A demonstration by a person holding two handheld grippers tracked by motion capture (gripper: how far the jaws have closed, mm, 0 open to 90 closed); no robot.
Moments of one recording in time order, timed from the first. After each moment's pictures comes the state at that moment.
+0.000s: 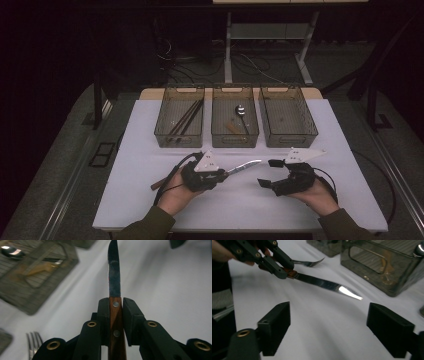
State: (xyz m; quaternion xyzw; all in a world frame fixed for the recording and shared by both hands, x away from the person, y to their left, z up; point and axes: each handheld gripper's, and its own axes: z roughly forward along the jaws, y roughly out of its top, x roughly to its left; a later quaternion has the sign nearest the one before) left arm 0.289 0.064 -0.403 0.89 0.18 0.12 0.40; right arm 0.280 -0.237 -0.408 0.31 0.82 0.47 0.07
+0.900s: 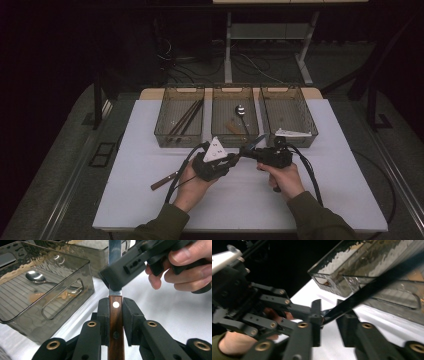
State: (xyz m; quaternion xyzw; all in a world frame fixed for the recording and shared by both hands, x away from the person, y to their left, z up) left arm 0.302 0.040 -0.396 0.84 0.22 0.15 0.47; right arm 0.335 -0.202 -0.416 0.40 0.69 0.60 -0.09
